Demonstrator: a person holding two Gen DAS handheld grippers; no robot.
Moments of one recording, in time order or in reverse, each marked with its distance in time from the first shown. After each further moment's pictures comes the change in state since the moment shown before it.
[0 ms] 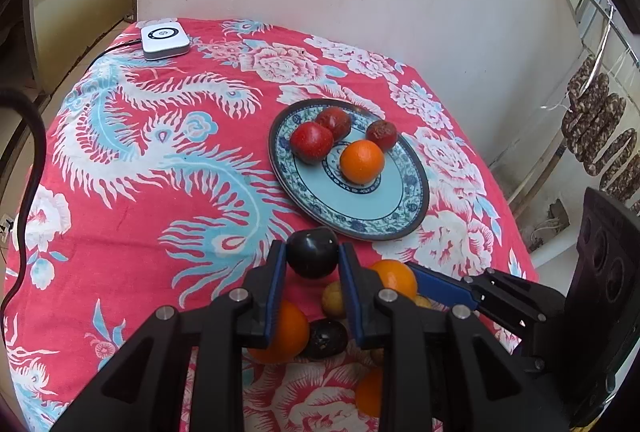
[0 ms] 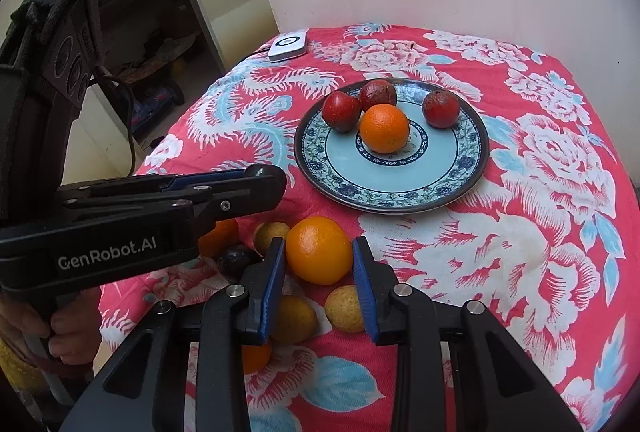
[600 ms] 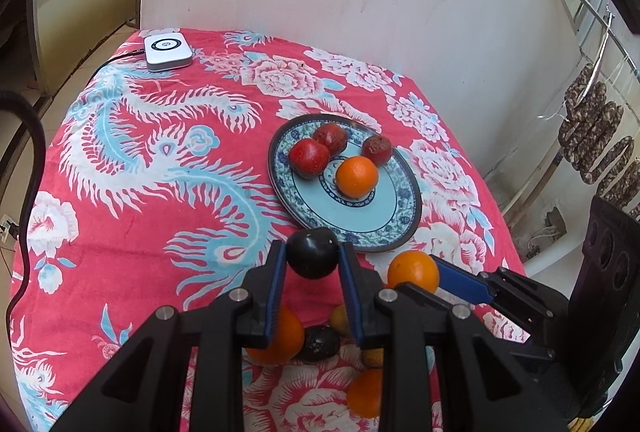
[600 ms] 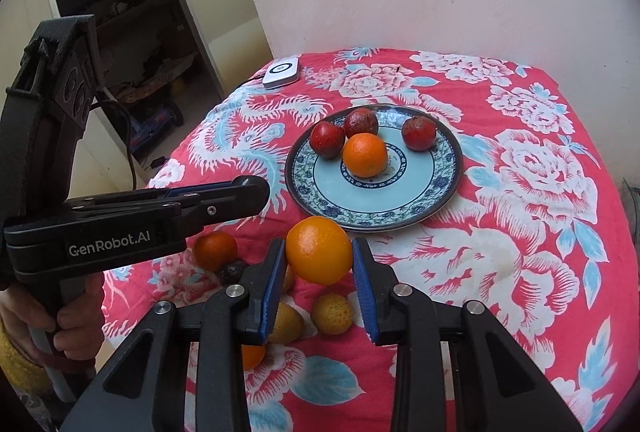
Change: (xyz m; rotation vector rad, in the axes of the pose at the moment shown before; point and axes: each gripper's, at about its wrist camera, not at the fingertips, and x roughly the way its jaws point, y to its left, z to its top) left arm -0.009 -0.002 0.006 -0.008 -0.027 -0.004; right arm -0.021 -0.013 0.004 0.036 -0.074 -0.006
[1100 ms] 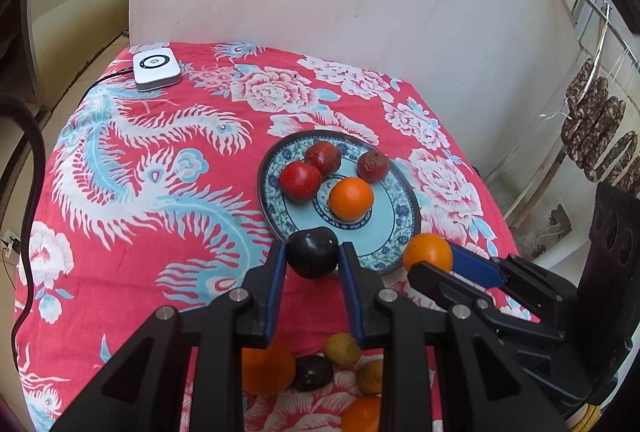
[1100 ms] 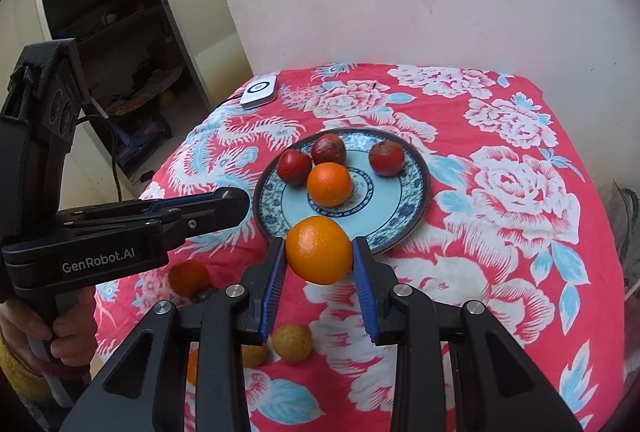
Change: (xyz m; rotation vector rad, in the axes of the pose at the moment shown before) left arm 0.011 -0.009 0.018 0.036 -0.010 0.015; right arm 0.001 -0.022 0.019 0.019 -0.034 -0.040
